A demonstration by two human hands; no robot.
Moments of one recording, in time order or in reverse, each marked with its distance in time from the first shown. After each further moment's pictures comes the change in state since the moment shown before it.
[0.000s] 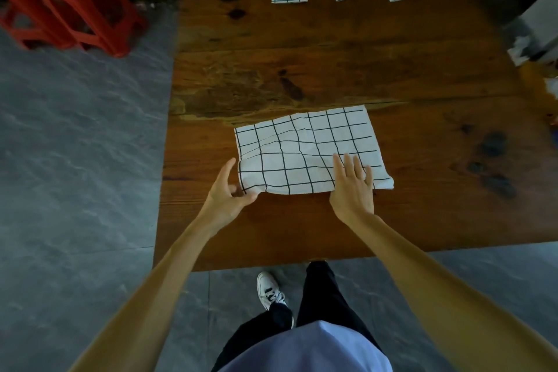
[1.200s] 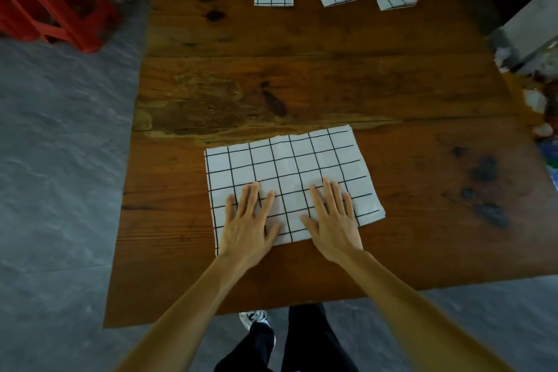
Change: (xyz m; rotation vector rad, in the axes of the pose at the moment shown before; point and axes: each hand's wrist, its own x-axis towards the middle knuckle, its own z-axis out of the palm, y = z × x) left_hand 0.063 -0.032 0.091 1.096 0.055 0.405; right_hand 0.022 0.027 0.040 0.013 -0.113 -0.159
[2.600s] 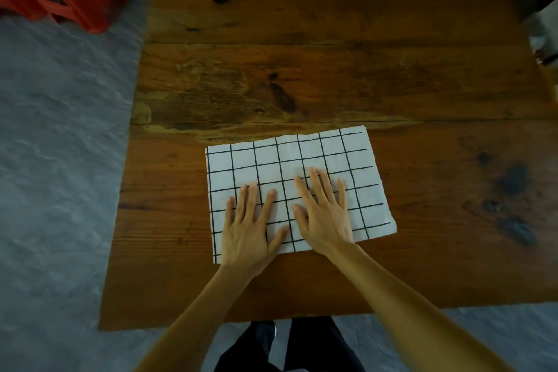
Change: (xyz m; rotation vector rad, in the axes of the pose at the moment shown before) left_hand 0.005 0.005 0.016 -0.057 0.061 -0.124; right_hand 0.041 -0.018 0.002 -0.025 0.080 -0.127
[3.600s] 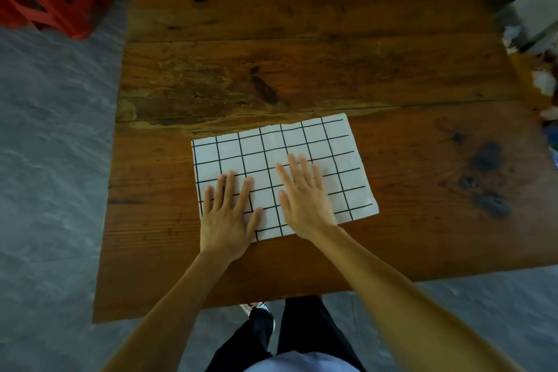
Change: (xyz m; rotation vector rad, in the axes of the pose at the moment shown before) left_hand -0.003 -0.017 -0.007 0.033 0.001 0.004; right_hand -0.007 -0.014 -0.021 0.072 0.001 -0.040
